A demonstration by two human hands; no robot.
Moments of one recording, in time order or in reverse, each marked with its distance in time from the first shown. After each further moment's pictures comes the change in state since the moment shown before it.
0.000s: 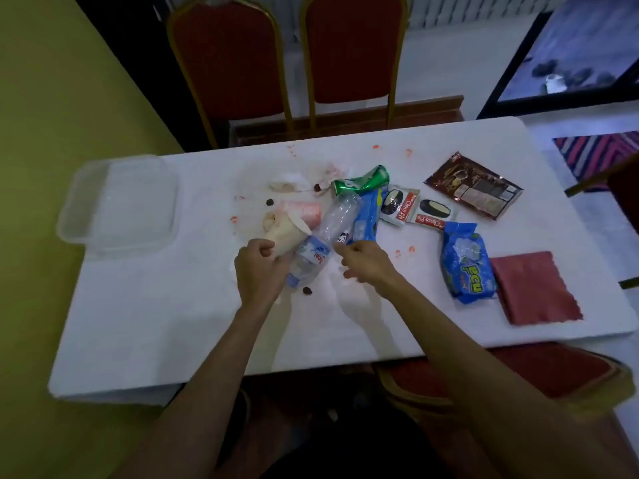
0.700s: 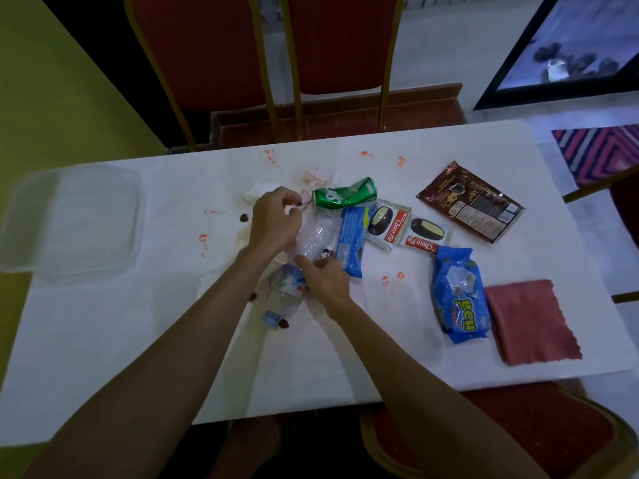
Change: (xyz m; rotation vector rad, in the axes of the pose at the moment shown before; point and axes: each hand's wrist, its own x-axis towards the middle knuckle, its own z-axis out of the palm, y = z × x) left_hand 0.118 0.092 0.077 0.093 -0.125 0.255; right_hand 0.076 -0.007 0.038 0.225 0.076 0.126
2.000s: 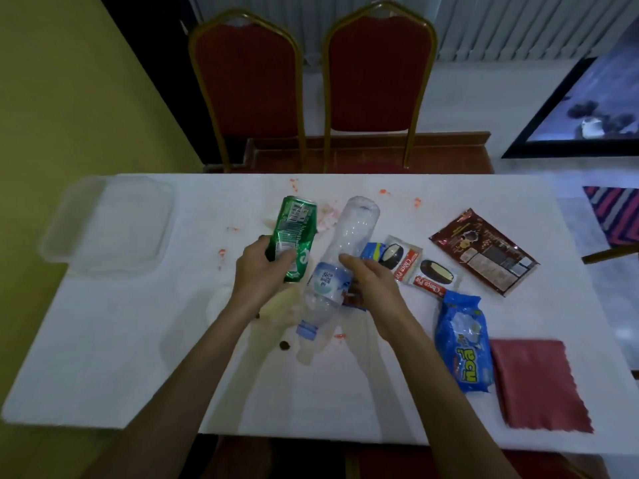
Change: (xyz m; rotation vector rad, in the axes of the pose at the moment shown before) left_hand -0.059 0.005 -0.043 -0.294 0.047 -0.281; right_hand -0.026 -0.045 -0.092 0.319 -0.177 -0.108
